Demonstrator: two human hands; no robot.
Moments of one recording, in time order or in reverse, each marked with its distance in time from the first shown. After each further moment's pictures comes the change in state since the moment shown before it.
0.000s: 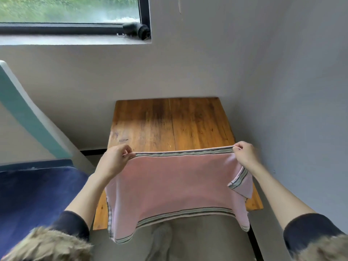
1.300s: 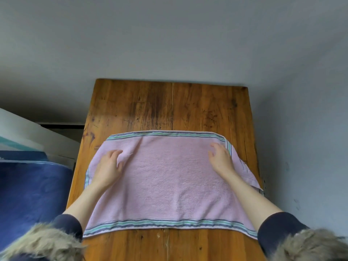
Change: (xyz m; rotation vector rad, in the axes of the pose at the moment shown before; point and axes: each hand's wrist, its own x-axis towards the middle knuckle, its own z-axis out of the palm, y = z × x) left_hand 0.165 -0.052 0.141 0.034 -0.253 -0.273; right_hand 0.194 -0.026 0.157 -0.154 -0.411 -0.085
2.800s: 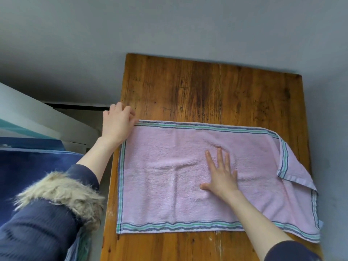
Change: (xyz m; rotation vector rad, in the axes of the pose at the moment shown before) left_hand 0.135 -0.109 -0.060 0.234 0.186 0.127; right_hand -0.043 -0.101 0.143 -0.586 -0.393 0.061
